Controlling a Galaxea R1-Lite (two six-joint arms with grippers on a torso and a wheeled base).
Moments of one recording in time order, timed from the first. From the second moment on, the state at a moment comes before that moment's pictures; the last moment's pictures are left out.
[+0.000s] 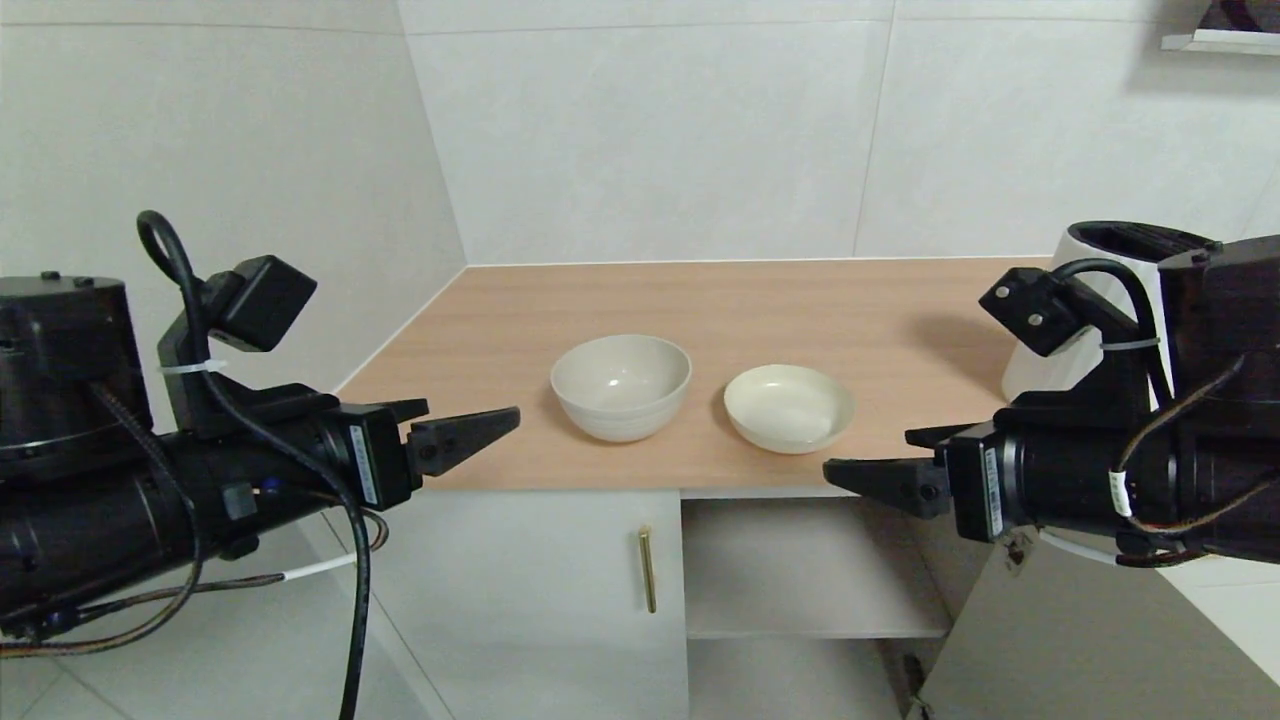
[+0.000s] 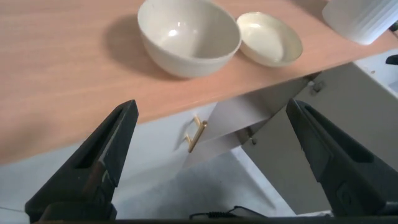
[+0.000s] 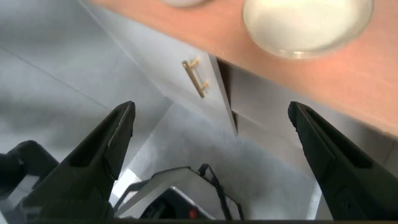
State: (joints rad) left arm -0.36 1.36 -0.70 -0.40 -0.18 -0.21; right arm 0.65 1.44 -0.89 -0.16 0.06 0.19
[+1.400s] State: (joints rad) left arm -0.42 1.84 -1.29 0.04 0.06 -0.69; right arm 0.52 1.80 -1.24 -0.04 -0.24 0.34
